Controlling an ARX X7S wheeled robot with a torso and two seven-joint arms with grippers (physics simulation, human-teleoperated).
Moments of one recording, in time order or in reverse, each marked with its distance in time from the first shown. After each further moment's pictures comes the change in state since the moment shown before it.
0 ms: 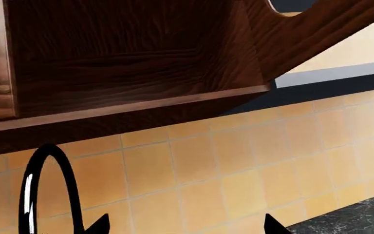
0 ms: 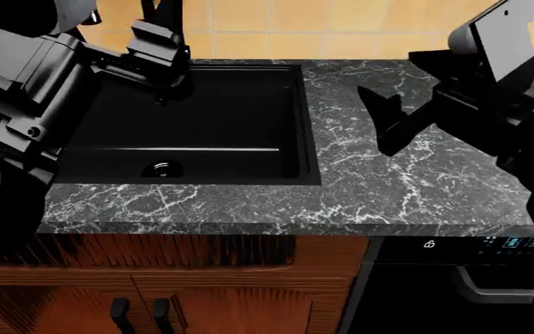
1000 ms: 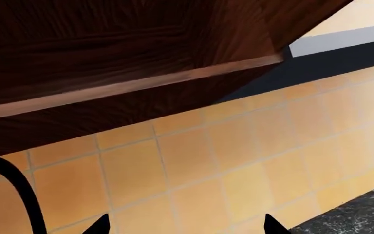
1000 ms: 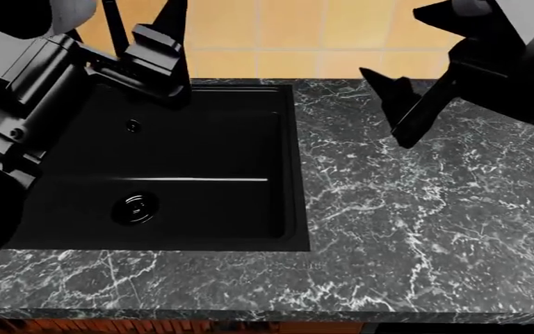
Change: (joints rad) left arm -0.069 -0.031 -0.010 0.038 -0.065 -0.094 0.042; right arm 0.238 0.127 -0.200 -0.146 0.001 0.118 -0.100
